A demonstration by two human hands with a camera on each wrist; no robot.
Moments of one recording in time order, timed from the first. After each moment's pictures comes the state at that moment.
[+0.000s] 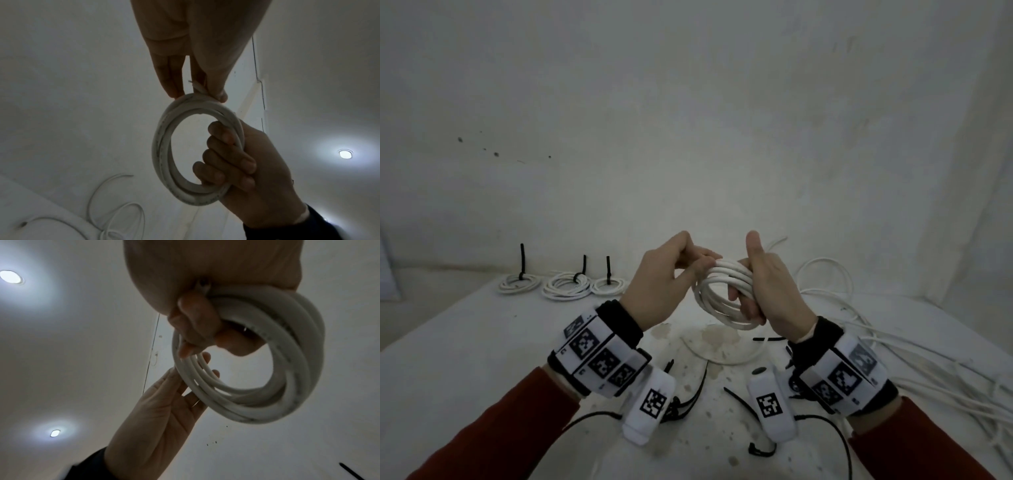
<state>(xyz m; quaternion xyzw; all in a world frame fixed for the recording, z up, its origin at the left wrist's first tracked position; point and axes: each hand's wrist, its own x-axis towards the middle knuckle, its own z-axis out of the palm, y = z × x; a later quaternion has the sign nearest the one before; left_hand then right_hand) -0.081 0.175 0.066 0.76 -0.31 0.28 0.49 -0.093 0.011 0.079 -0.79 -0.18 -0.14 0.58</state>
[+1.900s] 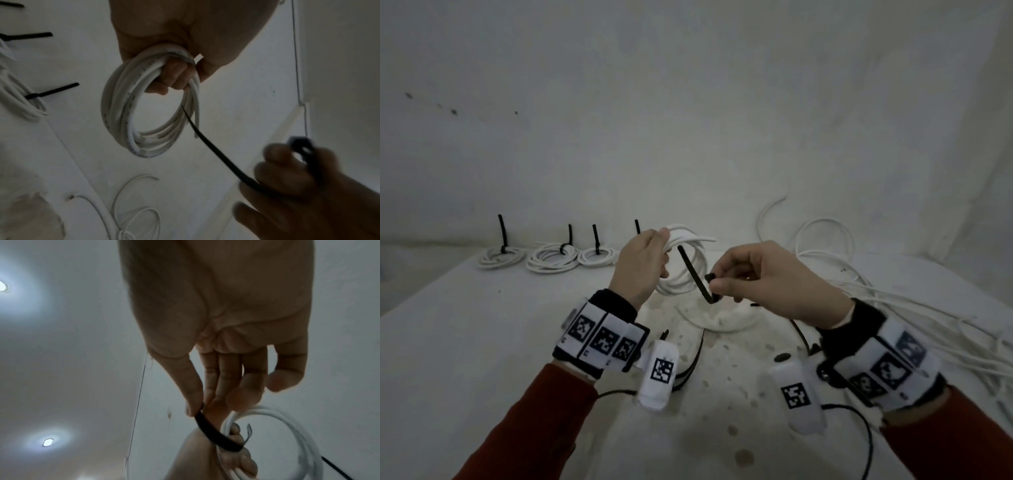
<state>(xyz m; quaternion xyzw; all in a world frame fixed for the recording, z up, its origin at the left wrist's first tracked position) -0.032 0.179 0.022 0.74 -0.06 0.18 0.65 -0.090 -0.014 0.061 -0.84 -0.27 0.01 0.48</state>
